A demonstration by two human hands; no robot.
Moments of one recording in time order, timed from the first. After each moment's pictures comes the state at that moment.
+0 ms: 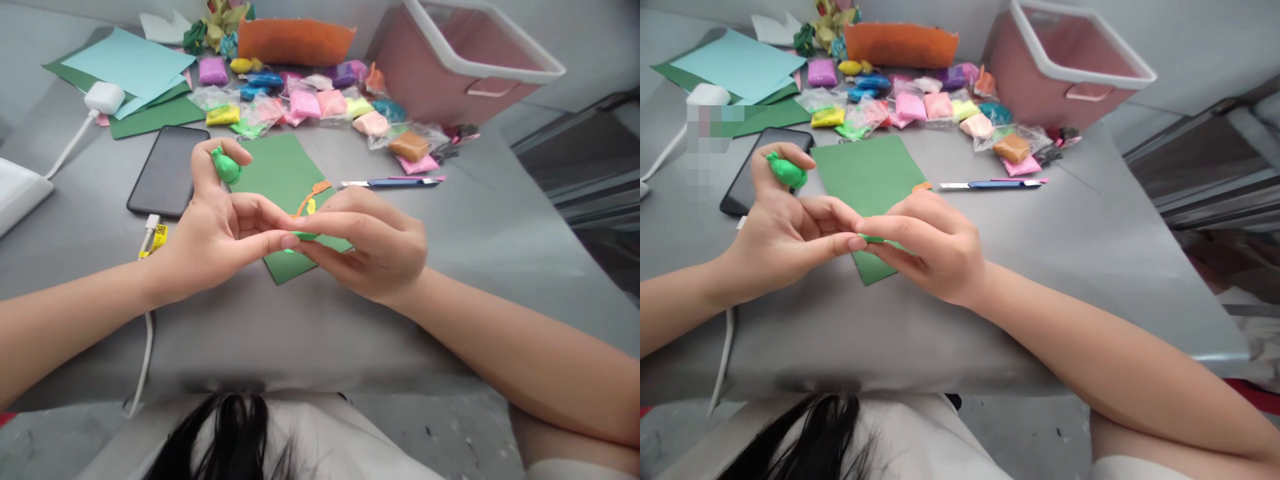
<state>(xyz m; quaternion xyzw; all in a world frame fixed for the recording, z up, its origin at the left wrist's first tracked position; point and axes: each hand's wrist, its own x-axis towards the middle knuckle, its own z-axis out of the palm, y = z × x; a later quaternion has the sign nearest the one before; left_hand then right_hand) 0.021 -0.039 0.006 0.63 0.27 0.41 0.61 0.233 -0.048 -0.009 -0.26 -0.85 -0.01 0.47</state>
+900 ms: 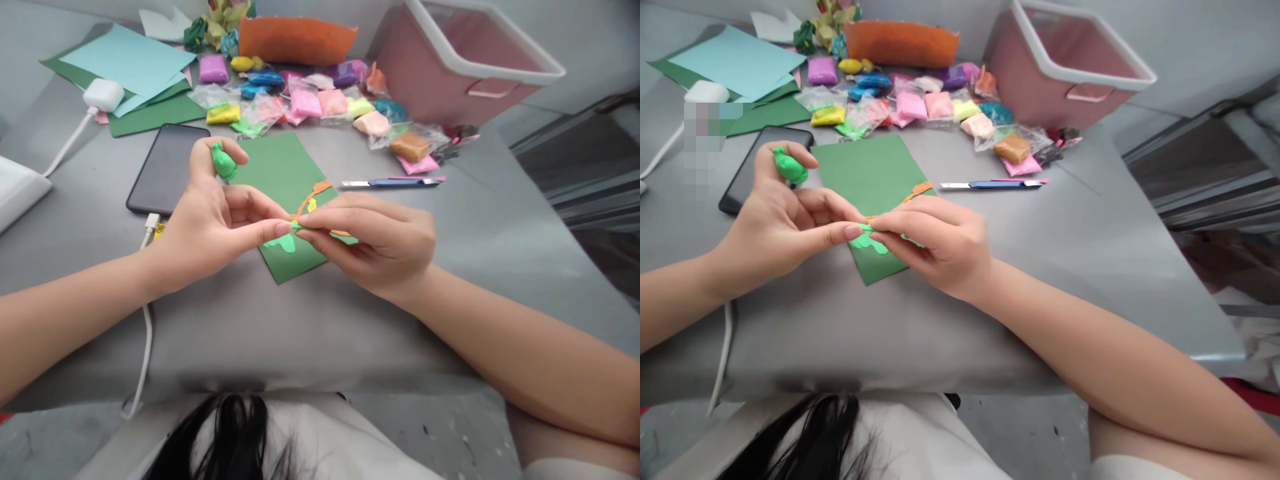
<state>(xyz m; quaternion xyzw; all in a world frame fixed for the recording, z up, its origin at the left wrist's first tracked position) 0.016 -0.033 0.008 0.65 0.33 0.39 0.55 0.237 -0.048 -0.007 -0.27 -0.85 0.00 0.46</state>
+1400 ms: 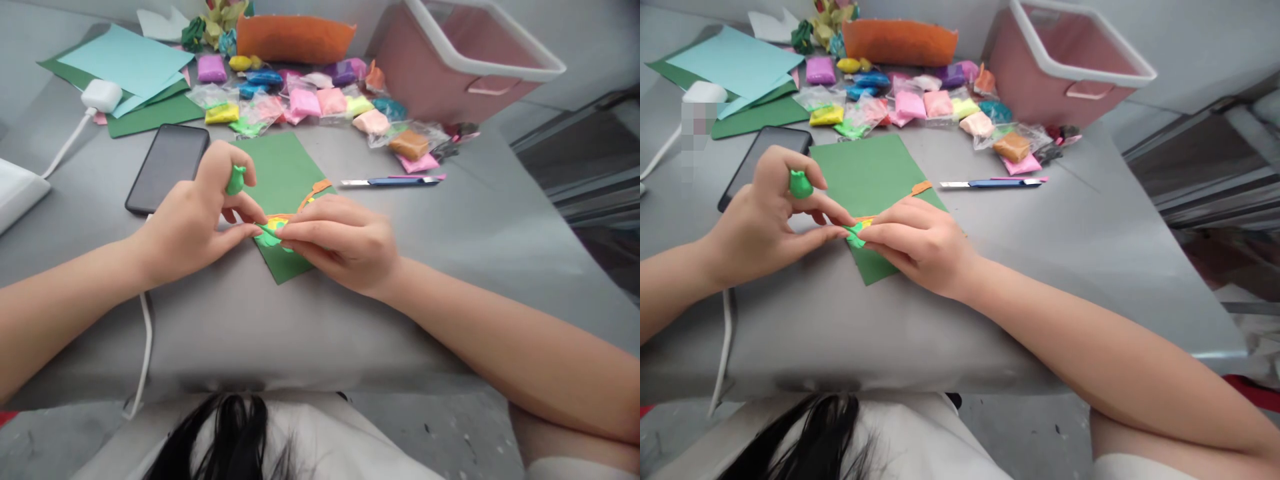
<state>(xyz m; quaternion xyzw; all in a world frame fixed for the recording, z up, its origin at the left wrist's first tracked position) -0.009 -0.021 0.010 0.84 0.36 0.29 0.28 0.233 -0.041 -0.019 -0.24 -0.88 0.03 0.41</state>
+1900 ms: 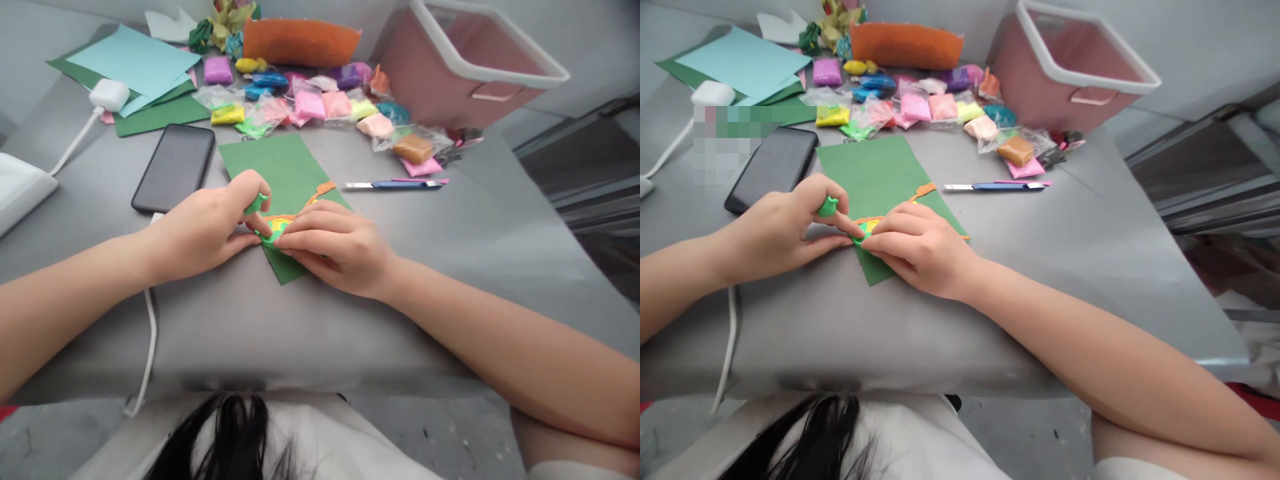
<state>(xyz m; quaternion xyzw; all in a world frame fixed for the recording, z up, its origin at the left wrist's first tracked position) -0.011 -0.017 0.009 0.90 0.32 0.20 0.20 0.232 -0.036 -0.028 -0.20 -0.90 0.04 0.38</state>
